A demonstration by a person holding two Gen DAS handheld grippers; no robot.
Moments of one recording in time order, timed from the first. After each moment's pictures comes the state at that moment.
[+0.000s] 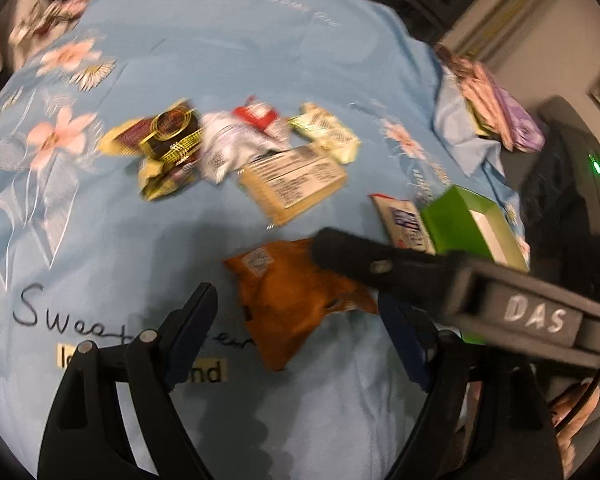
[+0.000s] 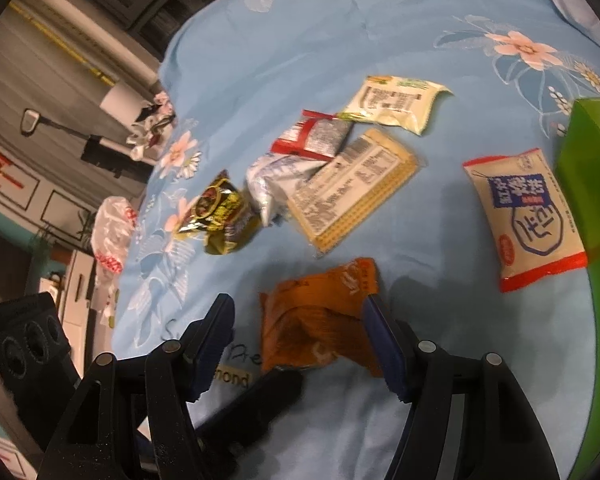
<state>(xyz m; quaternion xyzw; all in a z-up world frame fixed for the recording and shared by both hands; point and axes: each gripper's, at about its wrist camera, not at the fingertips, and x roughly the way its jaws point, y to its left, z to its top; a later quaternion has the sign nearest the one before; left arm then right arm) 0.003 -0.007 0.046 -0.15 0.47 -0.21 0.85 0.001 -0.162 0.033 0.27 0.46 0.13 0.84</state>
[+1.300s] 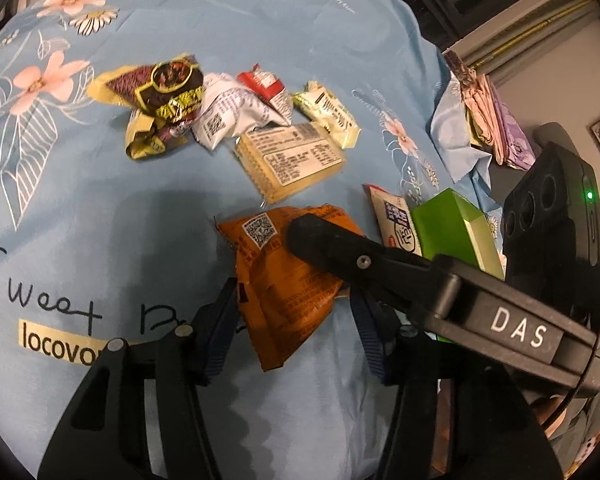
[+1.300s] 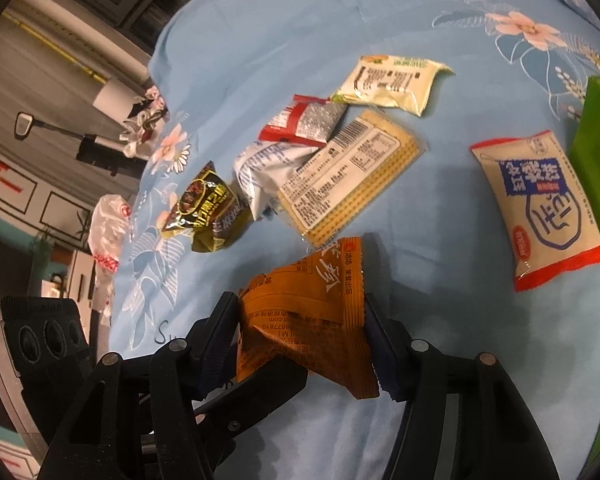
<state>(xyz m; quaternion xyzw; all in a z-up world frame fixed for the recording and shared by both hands) 0.001 0.000 0.040 -0.21 0.49 -0.23 0.81 0.008 -0.159 0.026 0.27 0.47 0.14 0.83</state>
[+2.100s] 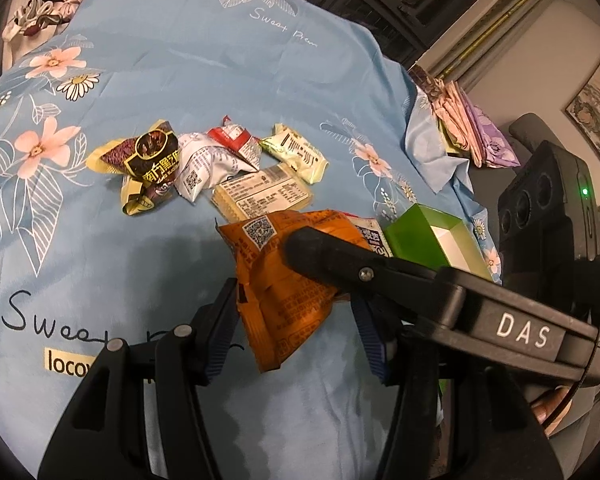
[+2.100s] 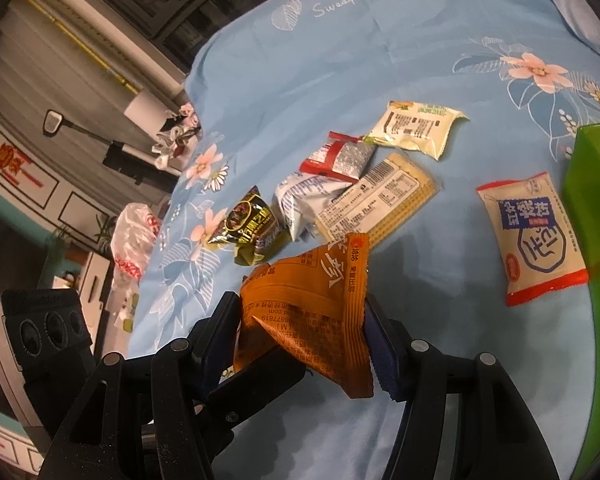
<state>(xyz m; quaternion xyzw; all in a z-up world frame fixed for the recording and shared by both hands) -0.012 -0.003 0.068 -0.18 0.43 -0.25 0.85 -0.009 -0.161 0.055 0.26 0.42 0.17 0.85</state>
